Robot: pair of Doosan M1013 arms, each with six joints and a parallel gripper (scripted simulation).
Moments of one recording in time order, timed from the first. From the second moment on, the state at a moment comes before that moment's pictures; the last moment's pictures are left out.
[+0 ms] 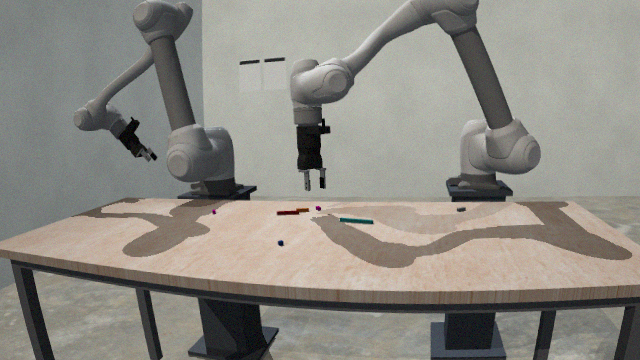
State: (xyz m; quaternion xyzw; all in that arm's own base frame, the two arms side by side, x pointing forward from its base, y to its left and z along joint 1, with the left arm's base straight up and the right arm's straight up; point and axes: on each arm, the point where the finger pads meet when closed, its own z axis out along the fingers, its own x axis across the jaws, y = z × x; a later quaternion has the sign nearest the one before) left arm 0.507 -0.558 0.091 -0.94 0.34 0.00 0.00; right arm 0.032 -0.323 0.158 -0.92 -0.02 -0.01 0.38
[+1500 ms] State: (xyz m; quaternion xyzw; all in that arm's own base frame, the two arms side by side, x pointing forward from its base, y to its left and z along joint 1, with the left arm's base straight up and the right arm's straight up) left arm 0.484 -0.555 0.084 -0.90 0.44 0.00 0.00; right arm 0.032 -0.323 0.158 -0.92 -0.02 -0.01 0.38
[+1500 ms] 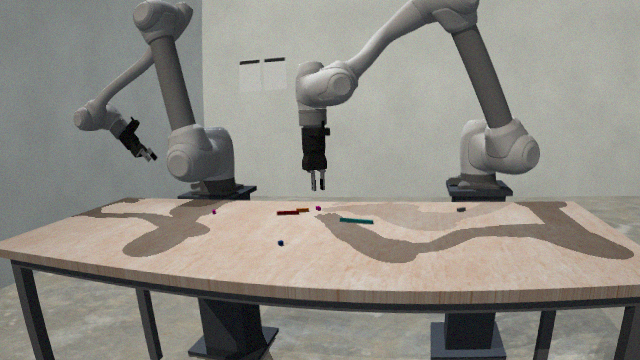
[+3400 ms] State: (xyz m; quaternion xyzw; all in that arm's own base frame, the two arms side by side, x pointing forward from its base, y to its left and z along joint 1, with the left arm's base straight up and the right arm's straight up) left arm 0.482 -0.556 0.035 -0.90 0.44 0.00 0.00; right arm 0.032 -0.323 0.158 -0.92 -0.02 -0.01 0.38
